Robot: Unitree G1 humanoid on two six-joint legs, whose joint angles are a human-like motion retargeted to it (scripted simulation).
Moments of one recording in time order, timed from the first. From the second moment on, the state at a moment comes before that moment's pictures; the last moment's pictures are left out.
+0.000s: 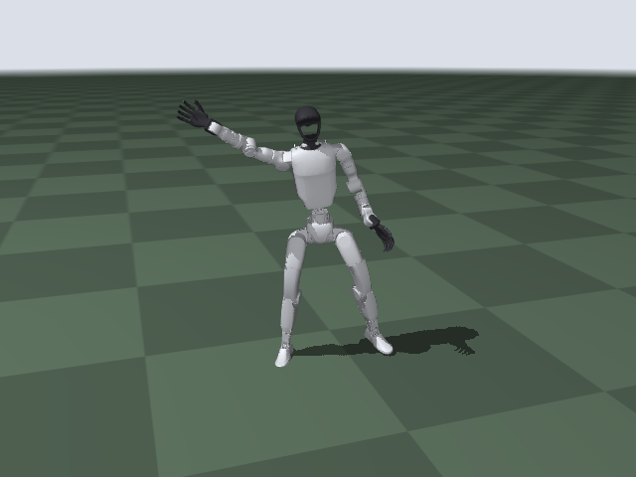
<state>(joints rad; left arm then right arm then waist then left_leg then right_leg) 0.13 0.29 -0.19 0.99 -0.64 -0.24 0.30 0.67 -2.19 -1.78 1.35 0.62 -0.02 -0.54 0.21 0.05 -0.01 0.03 0.38 0.54 0.20 0.16 -0.15 -0.08 -0.22 -0.13 0.05 0.01 0.26</state>
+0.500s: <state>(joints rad) 0.23 0.34 -0.26 0.92 -0.62 -0.20 0.26 -0.15 -1.25 -0.86 1.43 1.14 -0.08 -0.63 0.08 0.19 0.03 0.03 0.25 0.36 0.25 0.11 -0.16 -0.09 -0.32 0.00 0.00 0.01 0.26</state>
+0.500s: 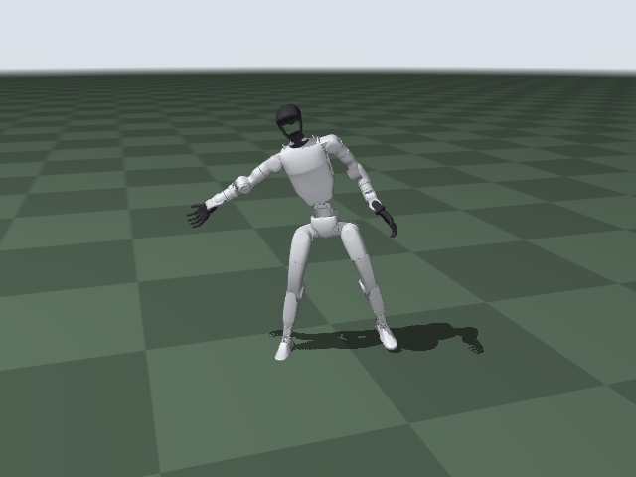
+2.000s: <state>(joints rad) 0.09 0.61 -0.03 1.15 -0.58 -0.30 0.40 0.27 -2.25 -1.31 0.62 -0.05 0.02 -0.48 0.35 -0.46 -0.03 -0.05 0.18 0.51 0.01 0.01 -0.26 -0.09 -0.44 -0.43 0.07 0.06 0.26</state>
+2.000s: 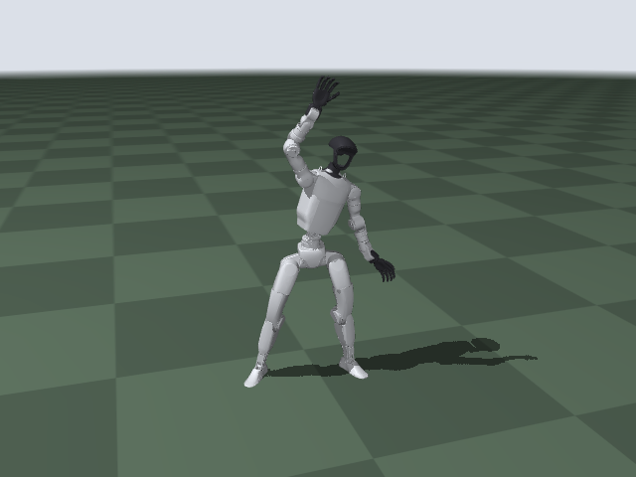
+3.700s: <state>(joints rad) -0.01 0.72 -0.18 1.09 -0.48 -0.33 0.42 0.27 -2.25 -1.33 0.60 -0.17 -0.06 -0.45 0.36 -0.47 0.12 0.06 0.41 0.08 -0.06 -0.08 -0.26 -0.07 -0.07 0.07 0.43 0.52 0.26</state>
